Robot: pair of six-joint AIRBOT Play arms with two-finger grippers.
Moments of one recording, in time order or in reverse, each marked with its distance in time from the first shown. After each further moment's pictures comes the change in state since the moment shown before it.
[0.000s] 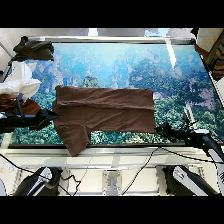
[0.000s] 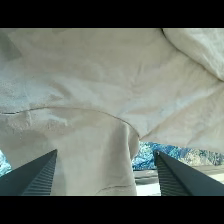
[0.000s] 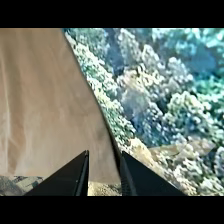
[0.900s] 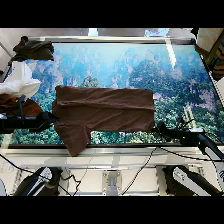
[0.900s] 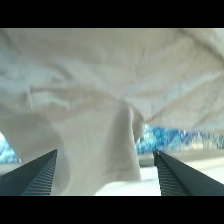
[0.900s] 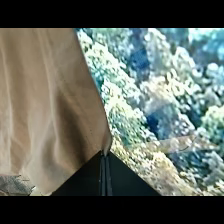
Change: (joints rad) left arm 0.000 0.003 0.000 0.038 -0.077 0.004; right arm 0.114 -0.035 -0.006 0.098 -0.057 0.000
